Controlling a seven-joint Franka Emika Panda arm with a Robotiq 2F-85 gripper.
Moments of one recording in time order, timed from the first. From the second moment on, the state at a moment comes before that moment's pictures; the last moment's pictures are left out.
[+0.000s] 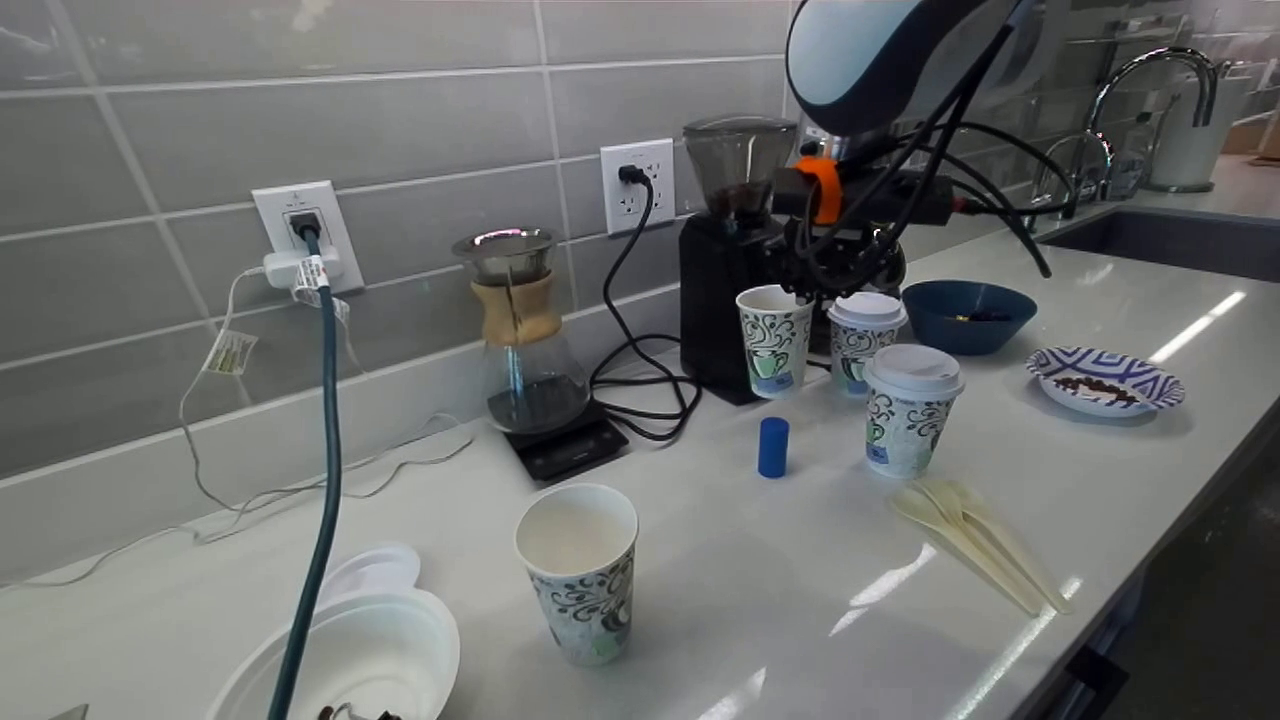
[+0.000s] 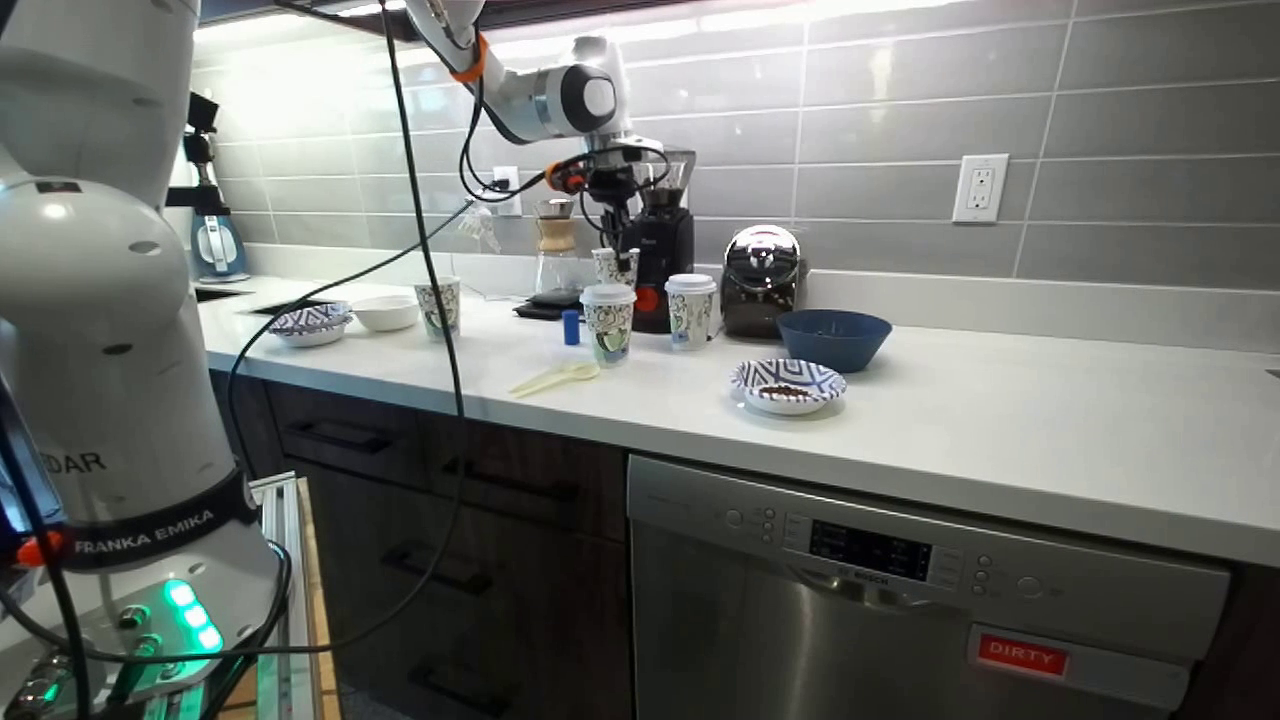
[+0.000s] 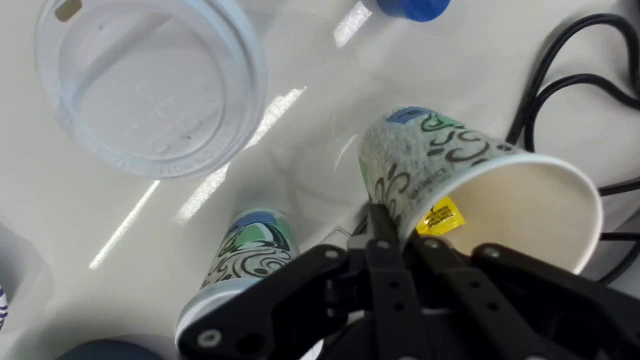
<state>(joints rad) 0.29 0.32 0.10 -1.77 -0.09 2.26 0.68</state>
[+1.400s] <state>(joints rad) 0.26 0.30 0.08 -1.79 -0.05 2.26 0.47</state>
